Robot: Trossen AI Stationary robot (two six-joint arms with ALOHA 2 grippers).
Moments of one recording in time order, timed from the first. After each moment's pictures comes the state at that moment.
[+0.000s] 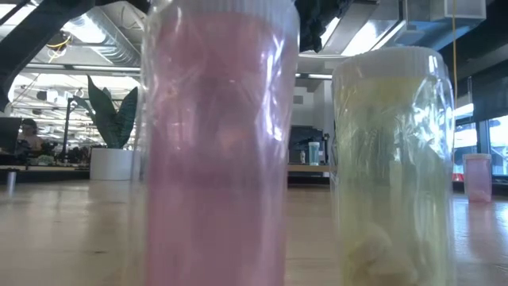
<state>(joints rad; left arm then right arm) 0.69 2.00 1.71 -1.09 -0.09 0.56 -0.24 1.53 1.44 -0.57 0.05 0.02</state>
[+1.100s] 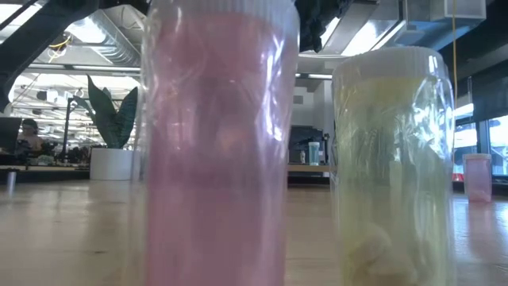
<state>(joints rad) 0.68 2.02 1.71 -1.09 -0.11 0.58 -0.24 1.53 1.44 -0.57 0.05 0.02</state>
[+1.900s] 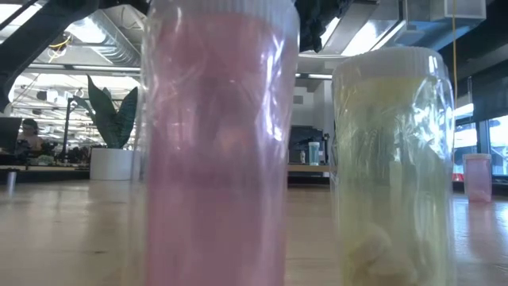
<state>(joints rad) 0.68 2.02 1.71 -1.09 -0.11 0.58 -0.24 1.53 1.44 -0.57 0.05 0.02</state>
